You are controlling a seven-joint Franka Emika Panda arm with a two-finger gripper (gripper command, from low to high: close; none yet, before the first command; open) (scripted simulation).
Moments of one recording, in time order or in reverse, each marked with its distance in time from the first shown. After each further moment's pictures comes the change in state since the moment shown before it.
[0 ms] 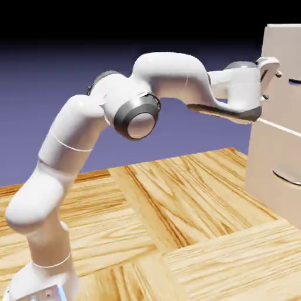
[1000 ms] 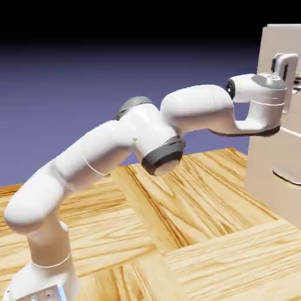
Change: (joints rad) arm -0.062 0.239 0.224 0.202 0.032 -0.043 -0.493
